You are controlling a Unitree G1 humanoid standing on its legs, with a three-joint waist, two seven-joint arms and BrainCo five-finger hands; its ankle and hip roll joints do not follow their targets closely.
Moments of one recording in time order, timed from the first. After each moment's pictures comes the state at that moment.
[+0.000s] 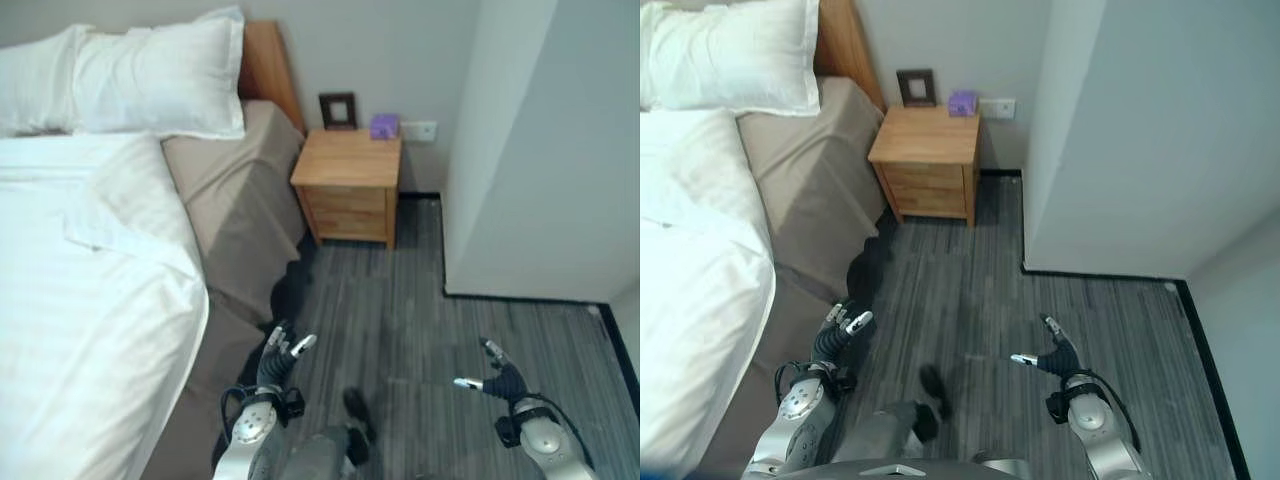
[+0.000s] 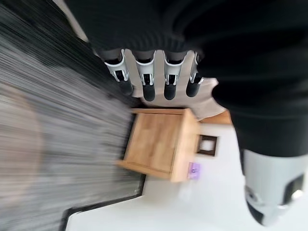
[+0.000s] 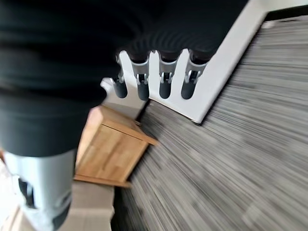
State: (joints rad) left arm 0.22 0.16 -0.11 0.10 -0.39 0.00 0.19; right arm 0.25 -0.41 0.17 0.10 -0.14 0.01 -0.11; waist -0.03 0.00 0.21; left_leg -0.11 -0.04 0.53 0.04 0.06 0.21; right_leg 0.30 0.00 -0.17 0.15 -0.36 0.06
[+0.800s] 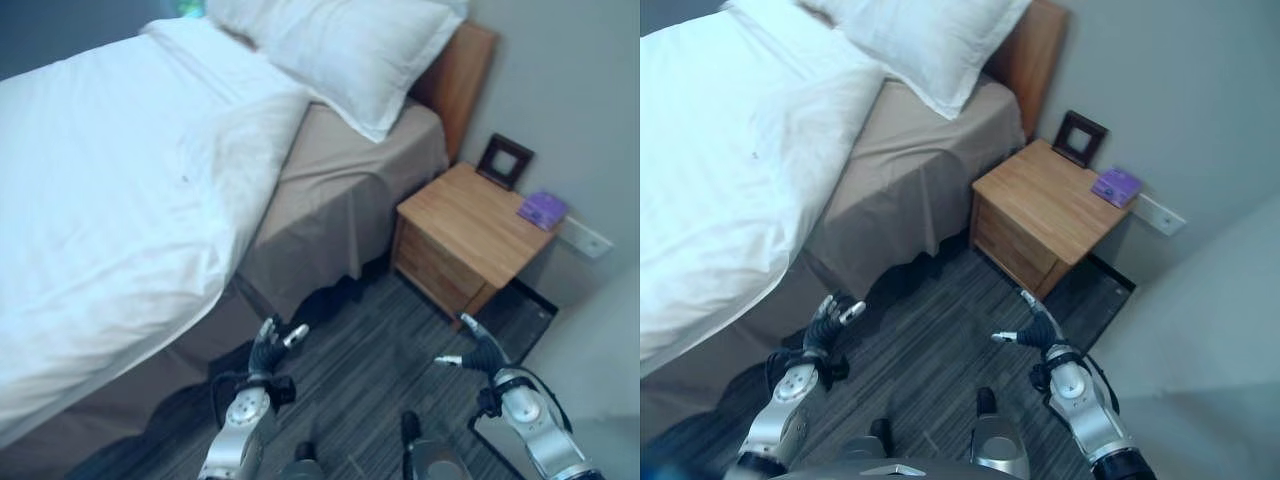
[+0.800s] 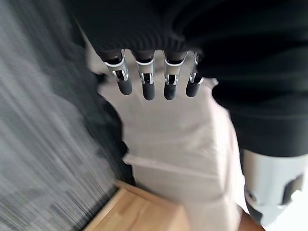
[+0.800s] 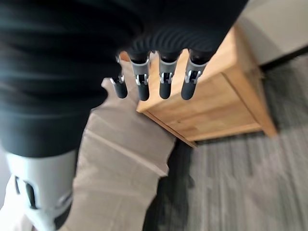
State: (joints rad) left arm 0.15 0.24 -0.14 0.20 -0.39 0.03 0.21; right arm 0.07 -0.42 0.23 0.14 -0.20 0.02 -0.09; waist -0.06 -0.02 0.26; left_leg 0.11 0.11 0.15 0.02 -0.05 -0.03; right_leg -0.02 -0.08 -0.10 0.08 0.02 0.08
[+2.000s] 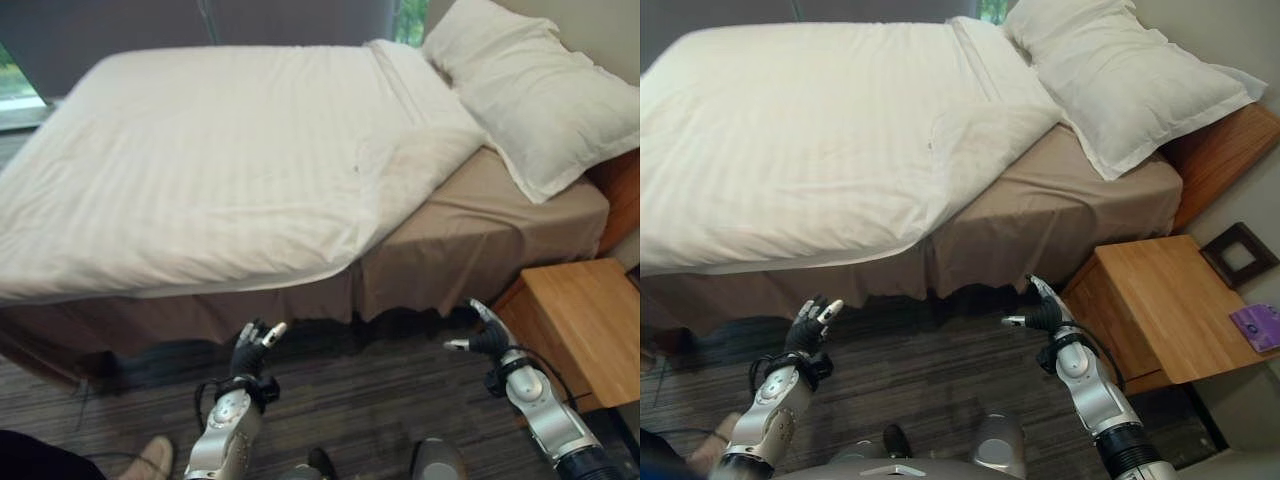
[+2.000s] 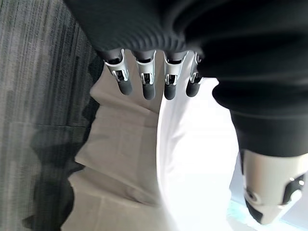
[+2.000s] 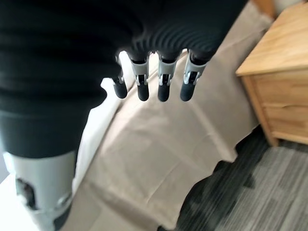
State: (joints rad) left arm 0.10 0.29 -0.07 0.22 -0.55 0.03 0.21; right arm -0.02 -0.46 0.21 0.22 -0.23 0.09 -0.12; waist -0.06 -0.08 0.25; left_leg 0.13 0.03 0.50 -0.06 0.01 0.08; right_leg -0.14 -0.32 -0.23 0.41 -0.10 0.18
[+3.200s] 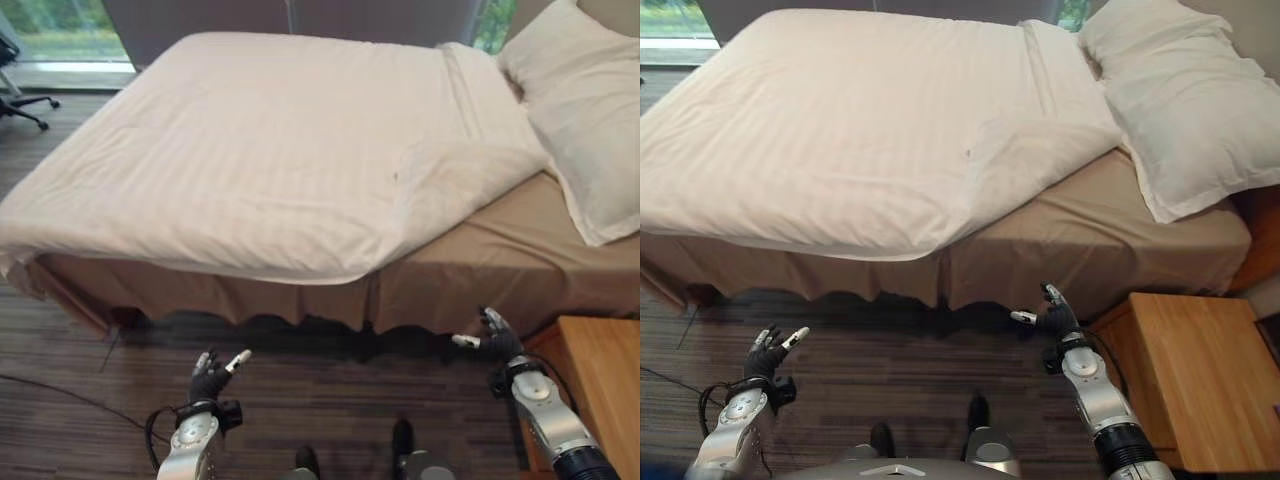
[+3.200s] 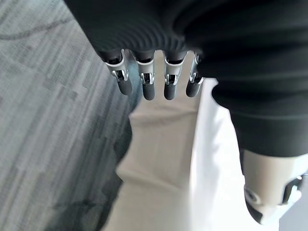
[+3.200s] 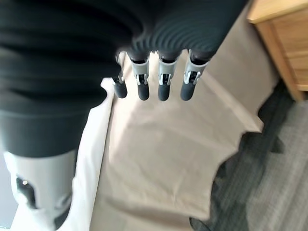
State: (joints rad) left arm 0.18 0.34 0.09 0.26 -0.37 0.06 0.22; right arm -0.04 -0.41 0.12 0.30 0.02 0.09 -0.12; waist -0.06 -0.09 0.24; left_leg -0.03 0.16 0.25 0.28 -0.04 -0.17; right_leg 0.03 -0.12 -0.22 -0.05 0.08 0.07
